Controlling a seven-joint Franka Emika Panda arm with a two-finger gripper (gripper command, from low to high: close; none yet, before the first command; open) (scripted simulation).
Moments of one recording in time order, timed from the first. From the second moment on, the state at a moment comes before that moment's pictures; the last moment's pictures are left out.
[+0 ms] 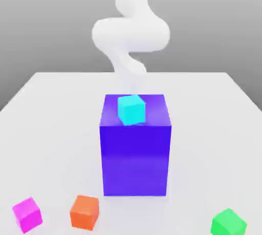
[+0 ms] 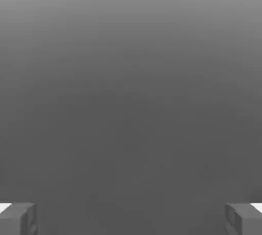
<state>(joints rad) -0.02 -0.71 -0.02 -2.30 0.01 2.33 0.82</state>
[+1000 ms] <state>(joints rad) -0.26 0.39 -0.20 -2.32 0.18 2.70 1.02</state>
